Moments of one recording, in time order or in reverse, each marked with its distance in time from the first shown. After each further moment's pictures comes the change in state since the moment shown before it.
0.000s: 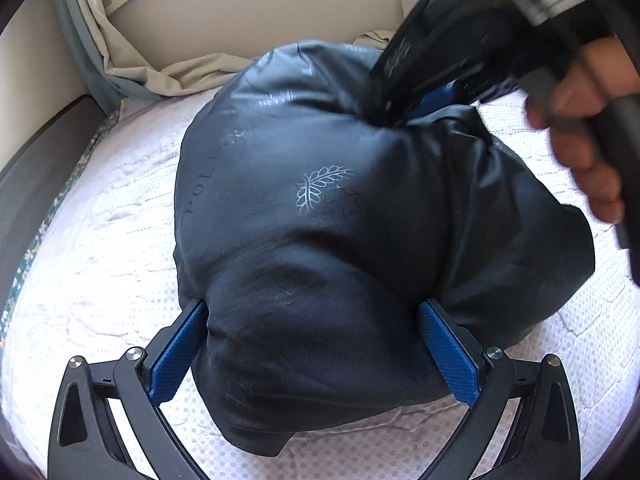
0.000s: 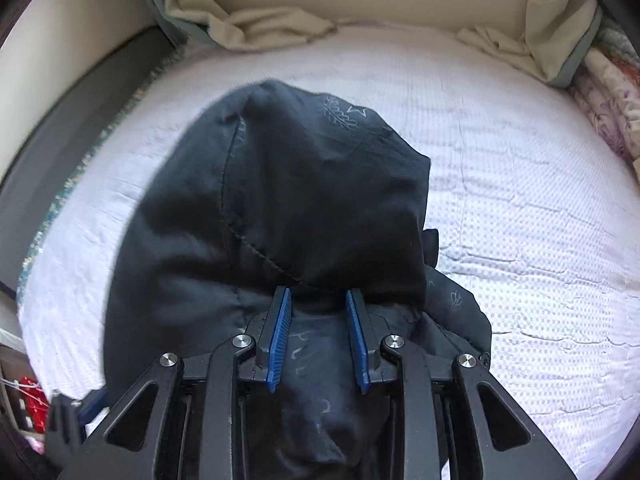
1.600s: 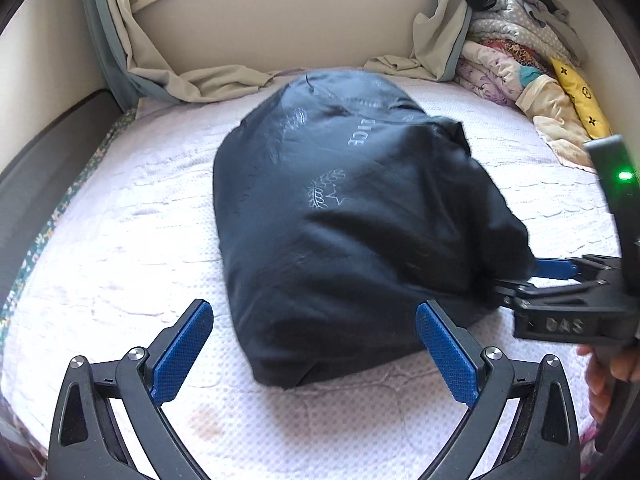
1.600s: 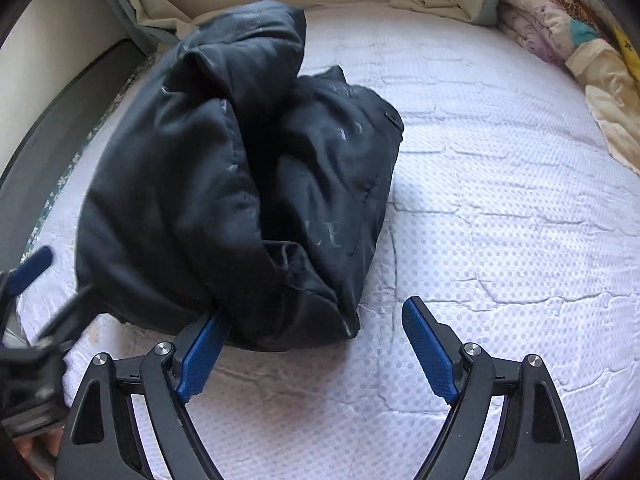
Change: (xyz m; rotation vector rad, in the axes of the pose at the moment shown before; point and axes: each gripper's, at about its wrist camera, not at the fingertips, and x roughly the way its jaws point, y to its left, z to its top) left arm -0.071 0.031 -0.009 -0.067 -0.046 -0.024; right arm -0.068 -0.024 -0.169 0.161 -0.016 -0.036
